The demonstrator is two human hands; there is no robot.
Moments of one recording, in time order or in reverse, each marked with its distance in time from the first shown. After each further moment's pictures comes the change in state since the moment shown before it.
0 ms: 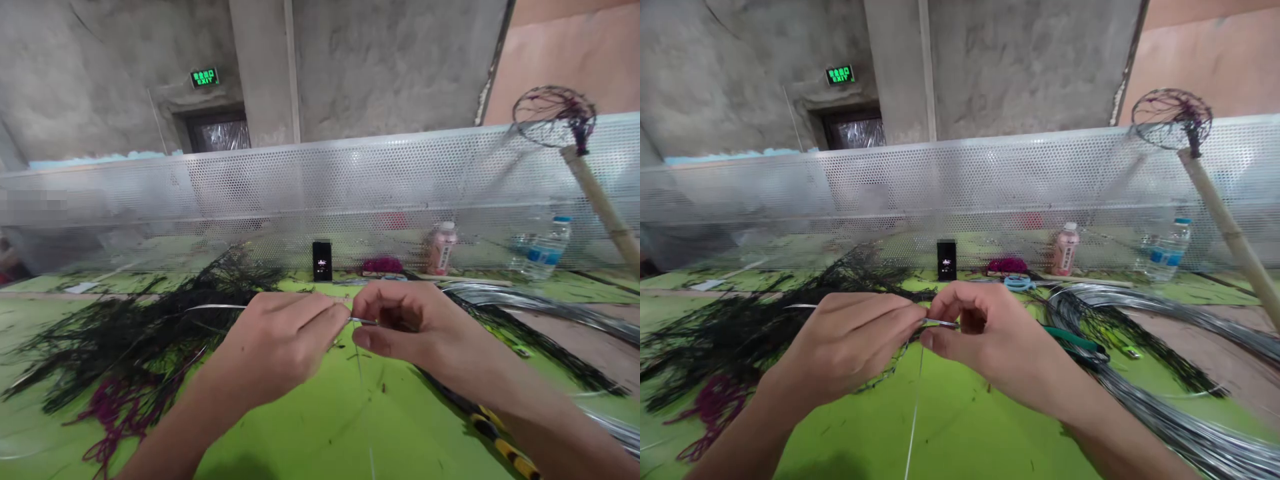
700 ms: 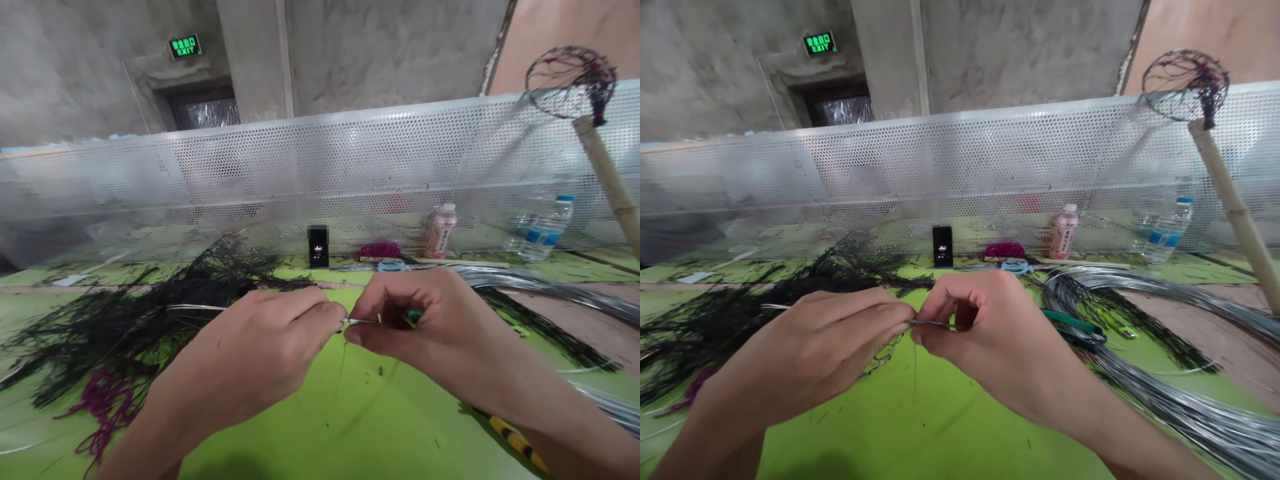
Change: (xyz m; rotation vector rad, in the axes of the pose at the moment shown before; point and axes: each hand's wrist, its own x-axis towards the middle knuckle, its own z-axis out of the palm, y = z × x) left_hand -0.004 0.003 -0.013 0.003 -0.305 -0.011; right_hand -0.004 -0.003 0.004 -0.231 0.153 -0.132
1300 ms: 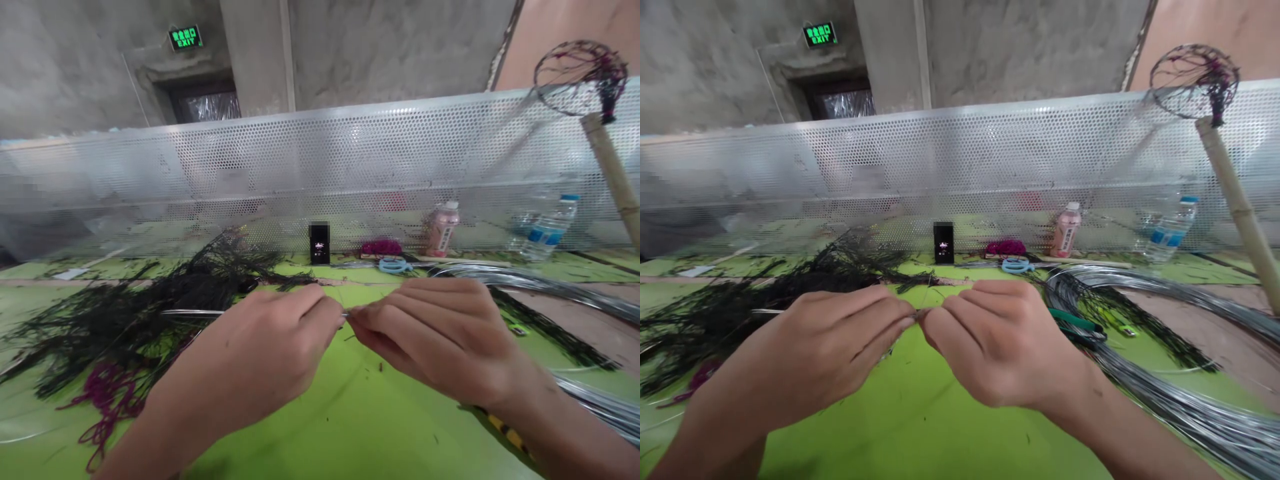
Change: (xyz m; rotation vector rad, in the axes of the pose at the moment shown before) left_hand 0.000 0.006 -0.003 0.164 -0.109 0.066; right_hand -0.002 0.014 0.004 -0.793 0.236 -0.865
